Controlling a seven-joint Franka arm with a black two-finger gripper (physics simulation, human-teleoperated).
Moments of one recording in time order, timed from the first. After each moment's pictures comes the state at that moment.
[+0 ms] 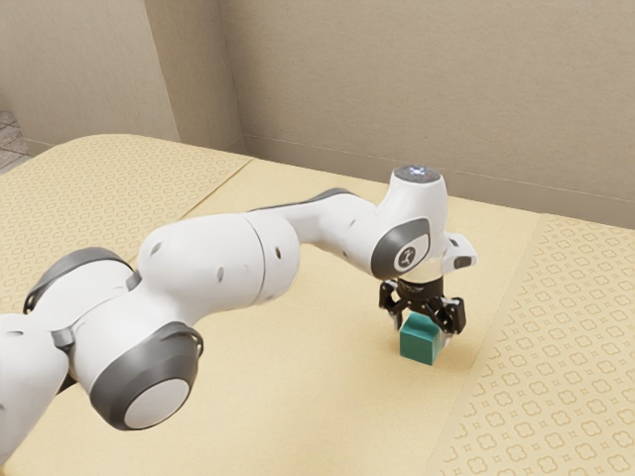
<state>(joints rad) -0.61 0.93 0.29 -1.11 -0.27 2.02 -0.24</state>
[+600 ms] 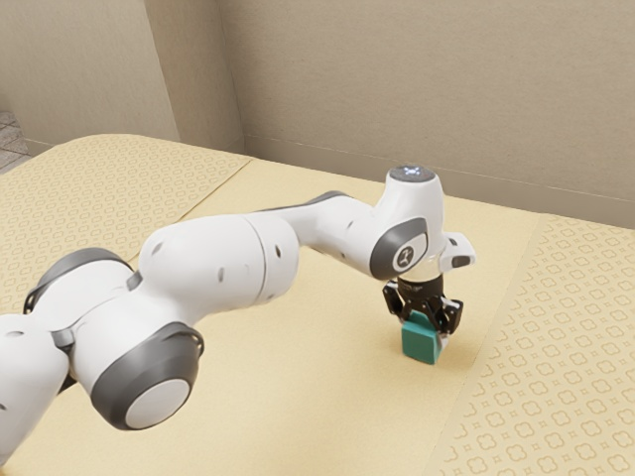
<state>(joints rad) -0.61 0.92 0.30 -1.12 -0.30 2.05 -0.19</state>
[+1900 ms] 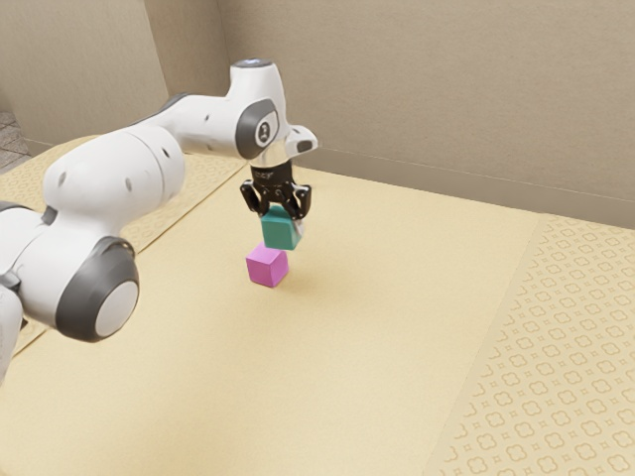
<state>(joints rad) -0.25 0.81 0.40 -1.05 -0.29 1.83 -0.04</state>
